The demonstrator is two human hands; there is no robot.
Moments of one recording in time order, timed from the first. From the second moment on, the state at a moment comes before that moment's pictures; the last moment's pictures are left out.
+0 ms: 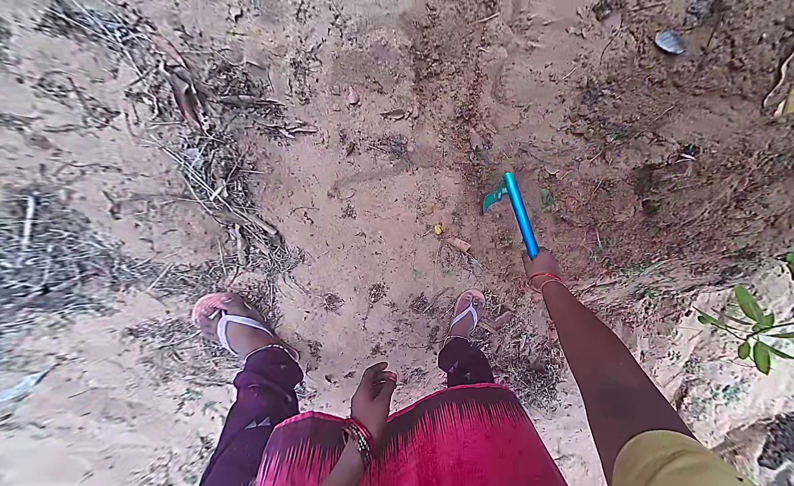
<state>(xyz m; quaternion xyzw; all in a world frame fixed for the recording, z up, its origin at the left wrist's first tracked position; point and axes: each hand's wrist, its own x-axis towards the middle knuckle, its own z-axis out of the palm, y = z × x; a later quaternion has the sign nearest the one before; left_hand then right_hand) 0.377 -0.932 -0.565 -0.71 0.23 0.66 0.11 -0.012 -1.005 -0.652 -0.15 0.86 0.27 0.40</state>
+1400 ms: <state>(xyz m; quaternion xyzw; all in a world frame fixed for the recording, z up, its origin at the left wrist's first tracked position) 0.366 -0.927 -0.563 -0.68 0.29 0.66 0.15 -0.032 -0.927 -0.505 -0.30 0.94 -0.06 0.14</state>
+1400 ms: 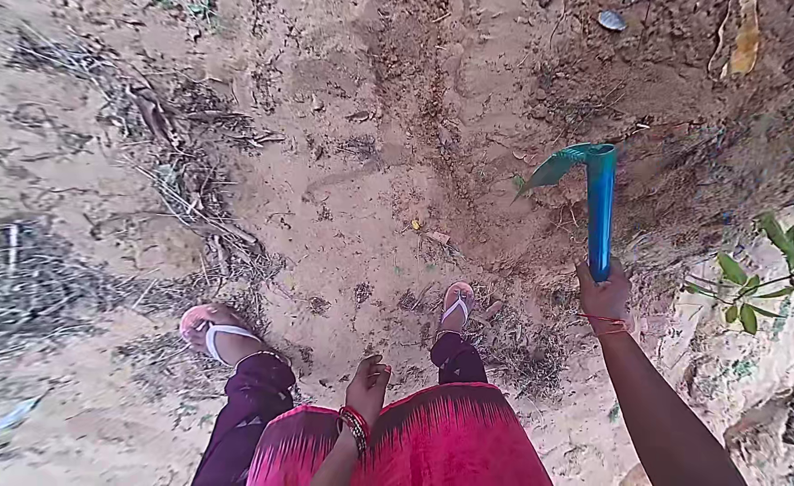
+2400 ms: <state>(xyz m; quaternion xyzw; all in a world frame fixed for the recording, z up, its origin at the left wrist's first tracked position) 0.374 -0.938 -0.553 -0.66 0.32 0.66 0.16 -0.043 -0.948 -0.584 -0.23 0.76 0.47 0.38</state>
